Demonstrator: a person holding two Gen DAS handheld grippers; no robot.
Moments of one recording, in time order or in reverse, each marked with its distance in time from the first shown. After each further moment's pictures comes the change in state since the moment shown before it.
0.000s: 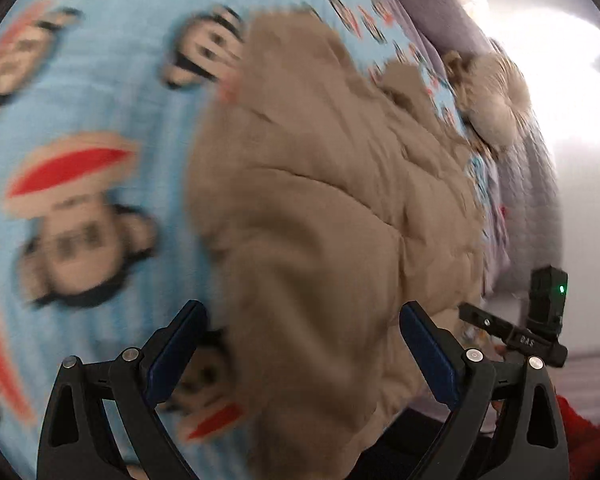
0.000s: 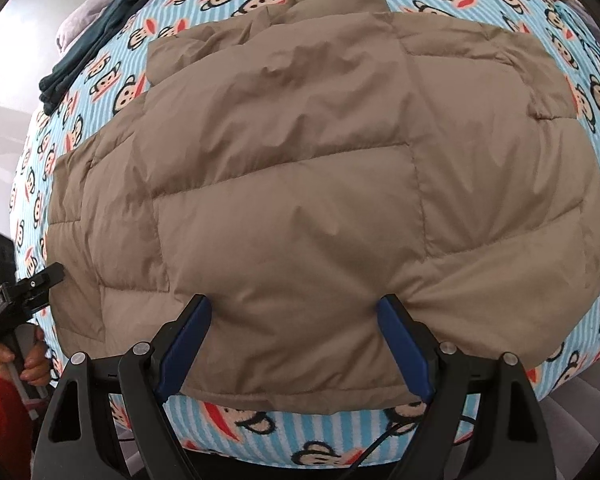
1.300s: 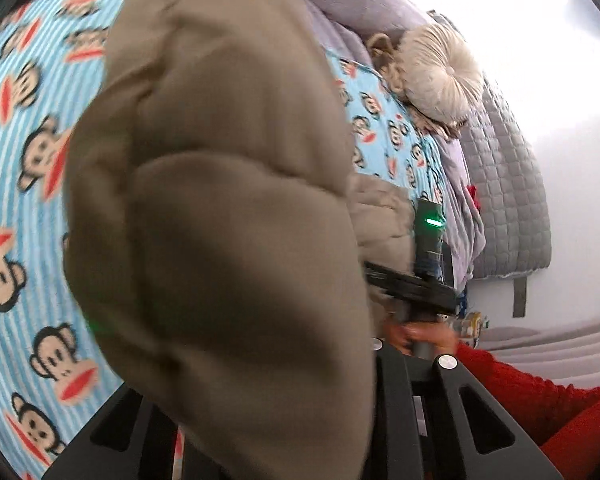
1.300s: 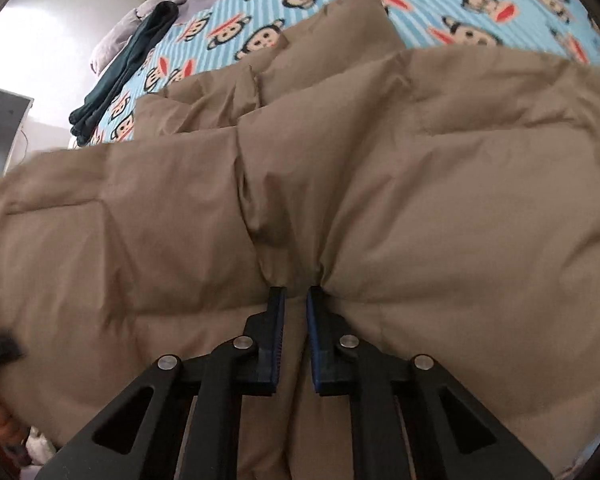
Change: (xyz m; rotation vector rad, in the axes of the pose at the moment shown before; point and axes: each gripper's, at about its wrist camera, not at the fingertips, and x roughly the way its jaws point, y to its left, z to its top) left arm -0.018 -0.204 -0.011 0.143 -0.051 0.033; right arm 0.027 -0.049 0.067 -0.031 -0.049 0.234
